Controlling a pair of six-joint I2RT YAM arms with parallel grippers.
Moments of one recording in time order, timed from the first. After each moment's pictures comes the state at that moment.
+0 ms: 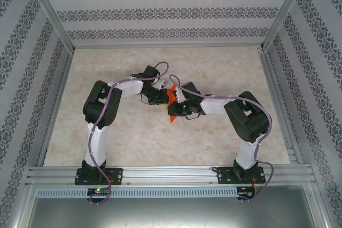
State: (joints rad) left arm -0.41 2.13 1.43 -0.51 0.61 -0.42; right arm 0.58 1.86 0.94 -0.04 -0.50 0.52
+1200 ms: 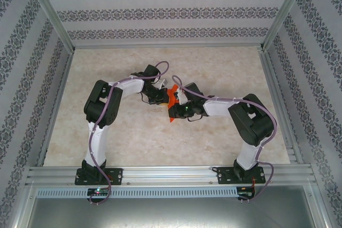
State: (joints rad) left arm -0.41 2.15 1.47 -0.55 0.61 -0.42; right arm 0.57 1.80 0.89 -0.06 -0.58 0.53
